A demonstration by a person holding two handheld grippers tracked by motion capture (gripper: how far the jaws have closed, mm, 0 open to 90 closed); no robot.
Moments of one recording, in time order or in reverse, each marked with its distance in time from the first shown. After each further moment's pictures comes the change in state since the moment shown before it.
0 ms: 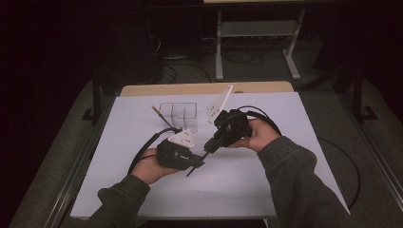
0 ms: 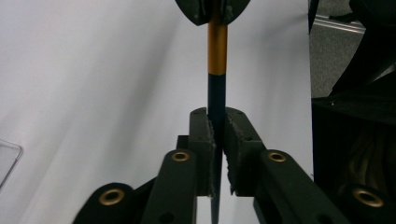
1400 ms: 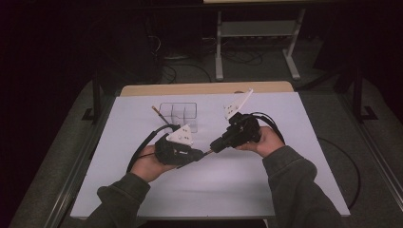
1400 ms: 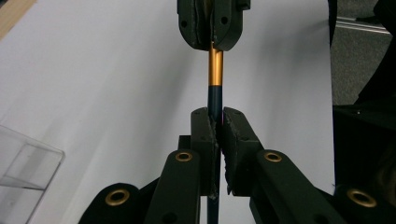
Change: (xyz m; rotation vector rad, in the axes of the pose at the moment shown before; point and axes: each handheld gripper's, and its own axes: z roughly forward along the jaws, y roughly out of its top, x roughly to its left) left arm -0.002 0.007 -0.009 -0.023 0.091 0.028; right arm -0.016 -0.049 0.003 -0.203 0.047 0.149
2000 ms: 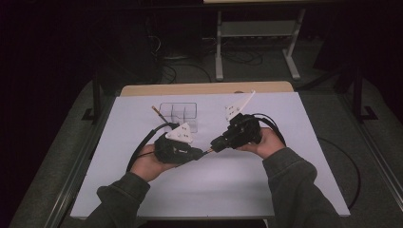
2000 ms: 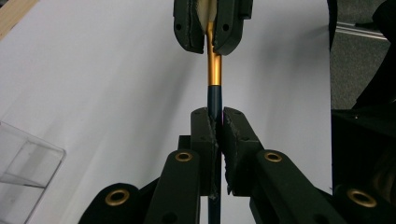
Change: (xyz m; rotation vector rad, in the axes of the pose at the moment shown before) left arm 0.002 0.002 -0.003 -0.009 0.004 -0.022; right arm 0.002 -0.004 0.000 -0.019 -0.060 -0.021
